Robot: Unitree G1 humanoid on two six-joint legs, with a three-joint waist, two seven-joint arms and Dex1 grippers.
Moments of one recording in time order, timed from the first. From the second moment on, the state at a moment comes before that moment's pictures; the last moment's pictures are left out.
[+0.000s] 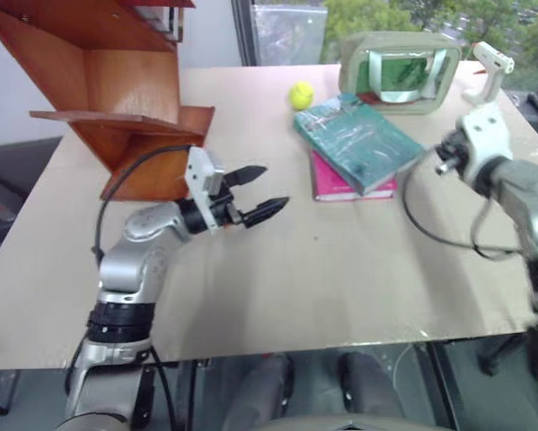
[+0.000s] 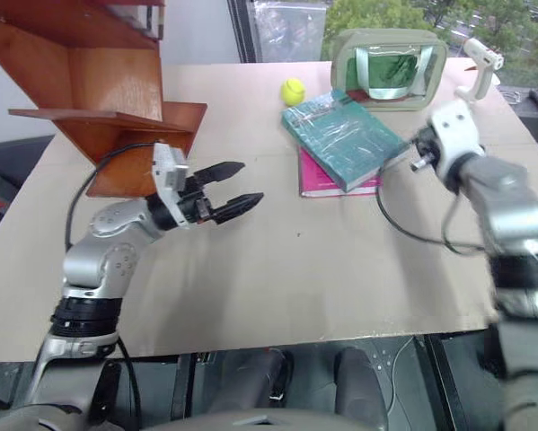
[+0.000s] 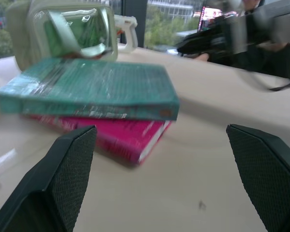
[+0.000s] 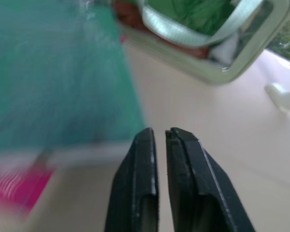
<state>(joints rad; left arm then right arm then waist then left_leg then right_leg) -0.47 0.48 0.05 -0.09 -0.51 0.39 -0.90 -0.96 -0.58 0.02 0.50 0.09 0.54 0.38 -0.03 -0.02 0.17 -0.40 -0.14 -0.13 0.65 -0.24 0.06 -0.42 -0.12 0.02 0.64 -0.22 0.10</state>
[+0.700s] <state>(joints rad) -0.35 0.50 0.11 -0.23 -0.52 0.41 -0.78 -1.31 -0.37 0.03 1.32 -0.11 0.08 0.44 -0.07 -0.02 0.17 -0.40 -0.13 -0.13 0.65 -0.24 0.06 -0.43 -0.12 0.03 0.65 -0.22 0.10</state>
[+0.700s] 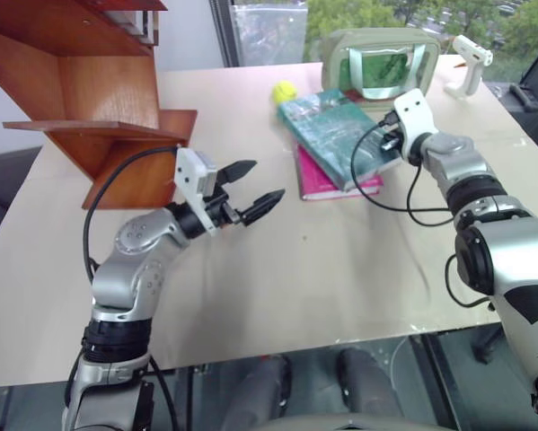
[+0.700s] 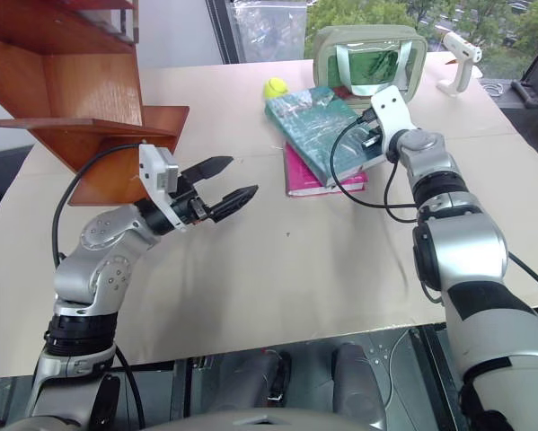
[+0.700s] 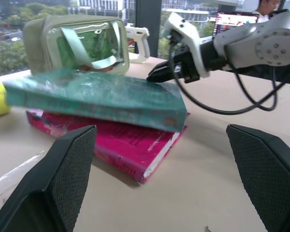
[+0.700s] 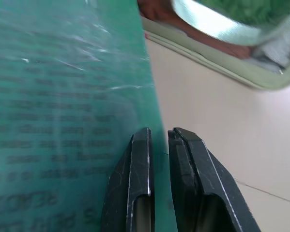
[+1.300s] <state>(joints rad) -0.36 0.48 0.11 -0.18 -0.52 0.41 -0.80 -1.31 -0.37 -0.02 1.29 -0.10 0.02 0.46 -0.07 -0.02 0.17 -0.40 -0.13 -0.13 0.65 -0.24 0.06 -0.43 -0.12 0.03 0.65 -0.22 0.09</state>
